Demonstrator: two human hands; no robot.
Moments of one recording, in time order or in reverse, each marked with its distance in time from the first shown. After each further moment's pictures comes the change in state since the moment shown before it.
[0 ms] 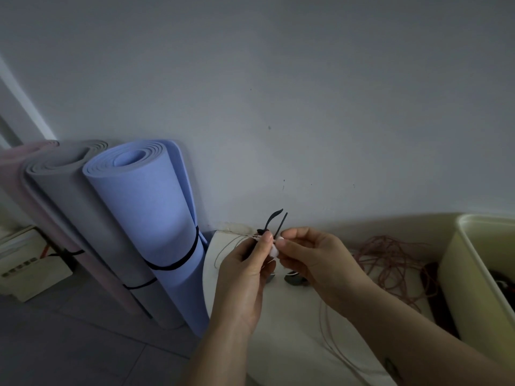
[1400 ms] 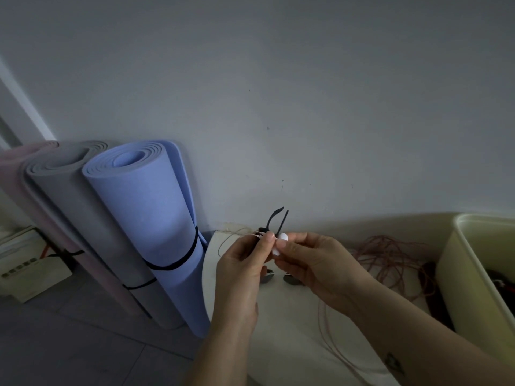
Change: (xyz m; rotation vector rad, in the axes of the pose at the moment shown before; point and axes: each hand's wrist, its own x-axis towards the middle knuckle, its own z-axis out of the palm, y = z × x) left_hand -0.003 0.003 0.002 0.183 0.068 0.064; right_hand -0.003 -0.003 -0.004 0.117 -0.103 0.093
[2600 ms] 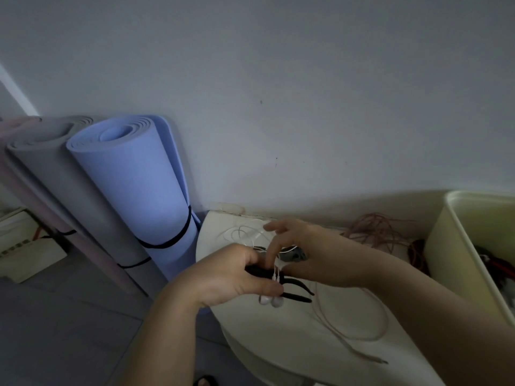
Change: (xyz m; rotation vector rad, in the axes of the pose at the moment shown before) left_hand -0.002 0.031 -0.035 0.852 -0.809 -0.236; right_hand -0.013 -0.017 -0.018 -1.450 -0.441 -0.323
